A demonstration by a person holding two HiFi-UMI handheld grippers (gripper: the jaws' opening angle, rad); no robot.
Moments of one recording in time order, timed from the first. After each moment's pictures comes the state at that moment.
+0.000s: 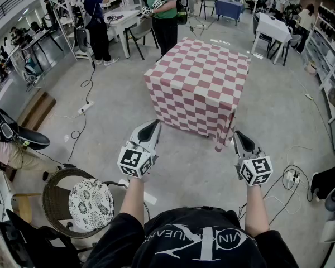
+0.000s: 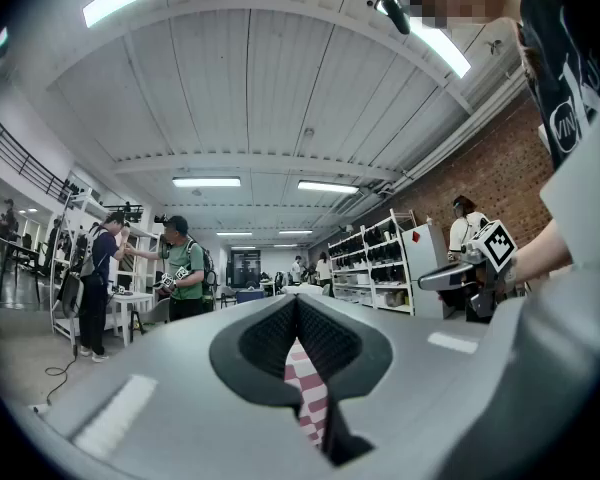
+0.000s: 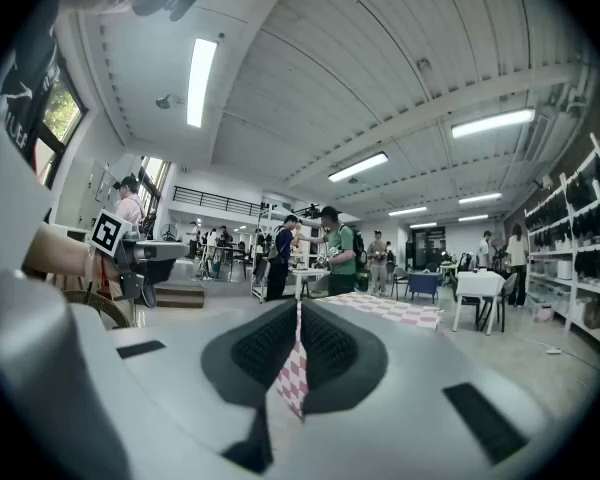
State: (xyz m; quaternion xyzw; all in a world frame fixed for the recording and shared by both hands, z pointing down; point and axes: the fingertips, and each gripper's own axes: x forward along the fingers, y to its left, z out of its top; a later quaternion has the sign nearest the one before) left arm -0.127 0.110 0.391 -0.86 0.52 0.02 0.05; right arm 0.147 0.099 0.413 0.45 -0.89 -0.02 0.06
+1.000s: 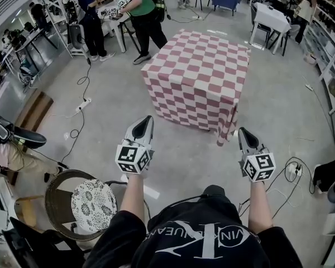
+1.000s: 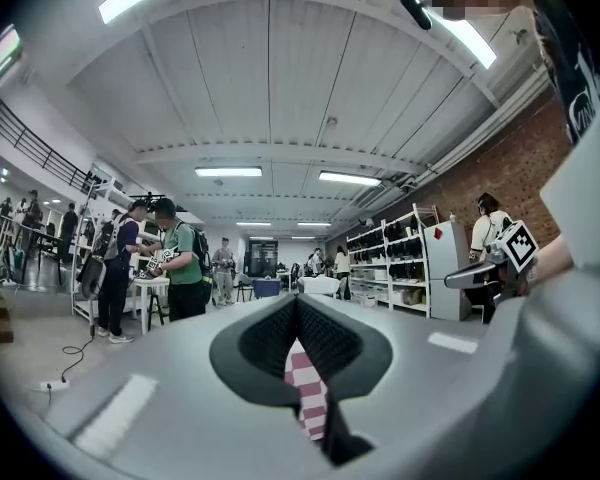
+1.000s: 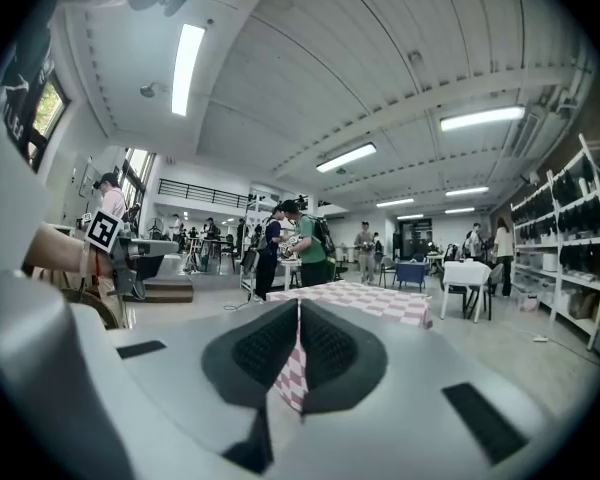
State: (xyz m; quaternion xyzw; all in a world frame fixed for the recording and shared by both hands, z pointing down) left arm -0.163 0.075 0.425 -0.83 0.56 0.02 0.02; right arm 0.163 0.071 0.444 0.48 -0.88 0.00 0.07
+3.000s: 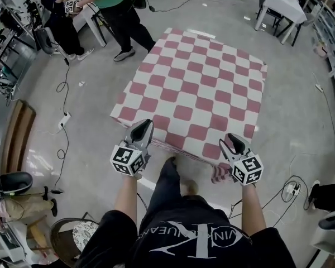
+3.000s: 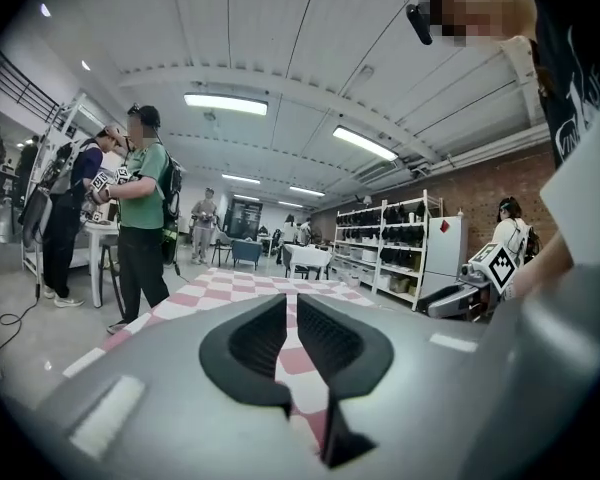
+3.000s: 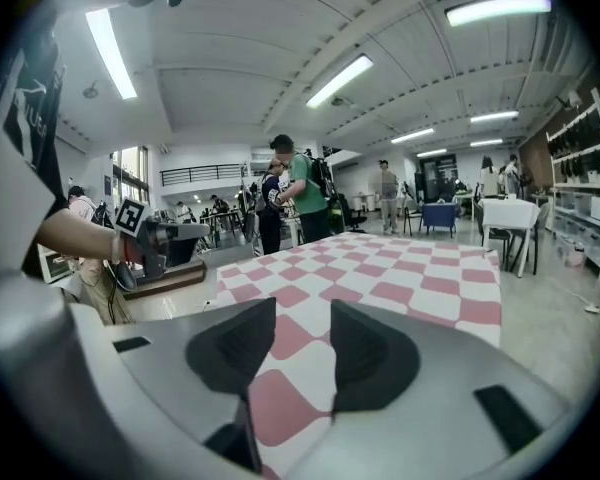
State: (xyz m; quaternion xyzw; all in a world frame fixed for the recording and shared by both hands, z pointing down) left arm -0.152 -0.399 0.524 -0.86 0.49 -0.03 -0.10; right arm 0.117 -0.372 0.571 0.40 -0.89 0.13 0.16
